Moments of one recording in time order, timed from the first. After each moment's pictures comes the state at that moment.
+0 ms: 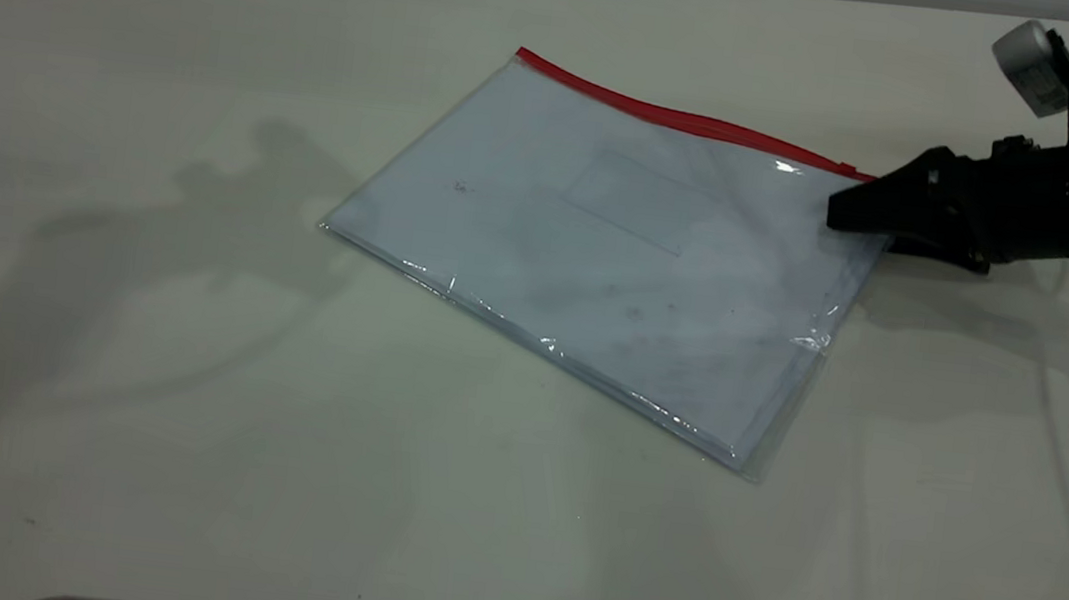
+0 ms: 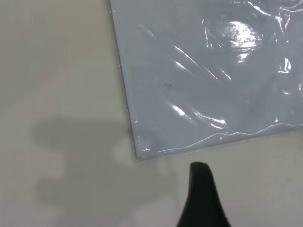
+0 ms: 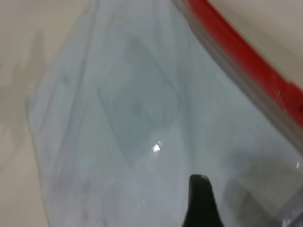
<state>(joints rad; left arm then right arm) -0.21 1.88 -1.28 -0.59 0.61 0.79 -0.14 2.59 -1.24 1.73 0.88 -1.93</state>
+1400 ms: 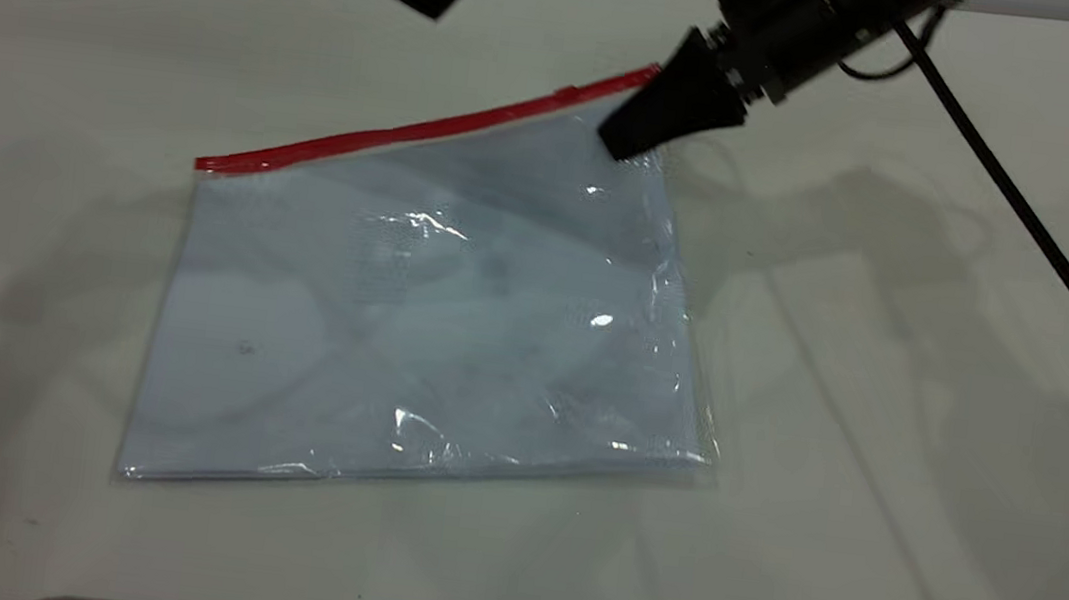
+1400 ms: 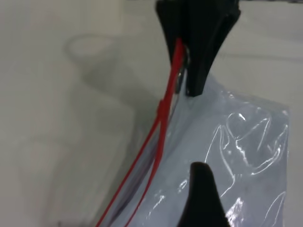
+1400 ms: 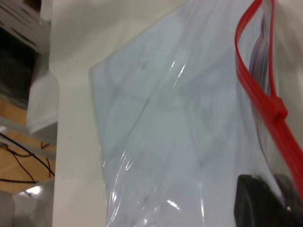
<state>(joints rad) -0.23 2.06 -1.30 -1.04 0.77 1.68 0.23 2.59 -1.83 1.07 1.15 -1.56</state>
